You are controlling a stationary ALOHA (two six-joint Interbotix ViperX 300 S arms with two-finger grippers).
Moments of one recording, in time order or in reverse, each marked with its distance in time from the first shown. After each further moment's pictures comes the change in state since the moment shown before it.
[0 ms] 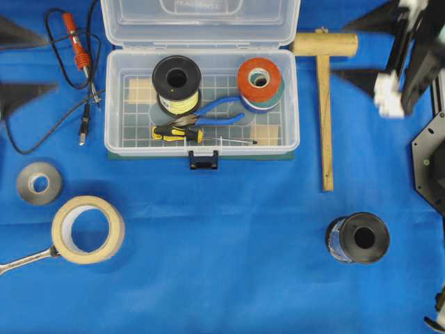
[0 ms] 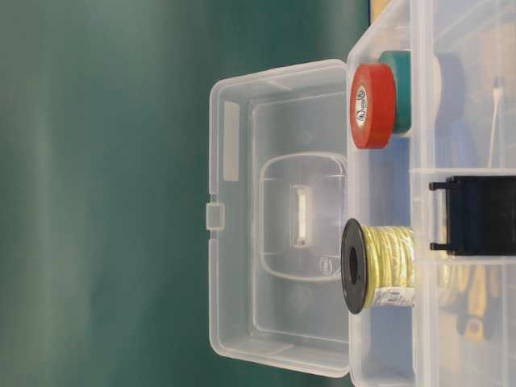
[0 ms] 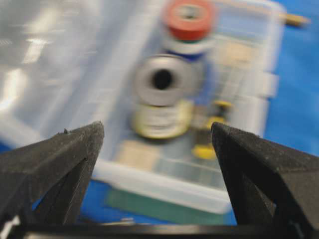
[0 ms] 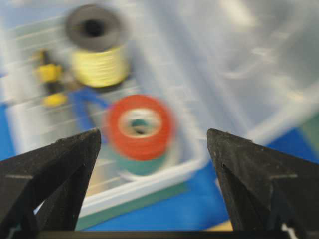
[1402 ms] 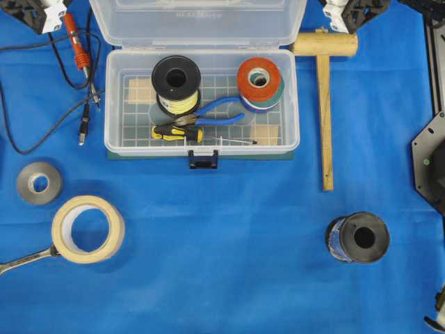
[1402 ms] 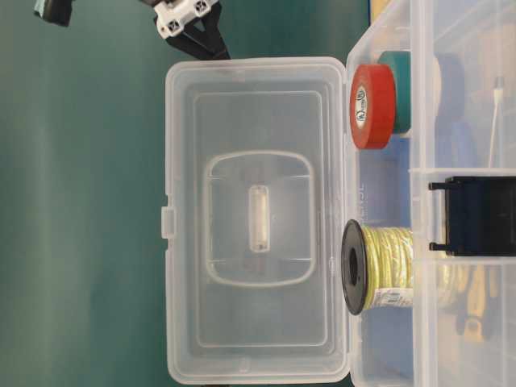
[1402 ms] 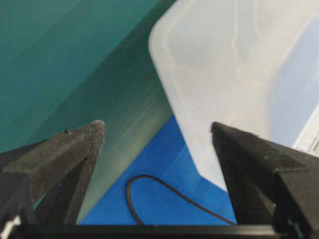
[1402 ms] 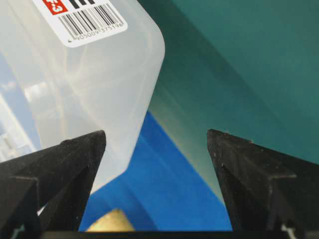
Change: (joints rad) left arm 0.486 0.489 -0.132 0.006 -0.327 0.186; right arm -0.336 0.364 -0.137 -0.092 -0.229 -0.008
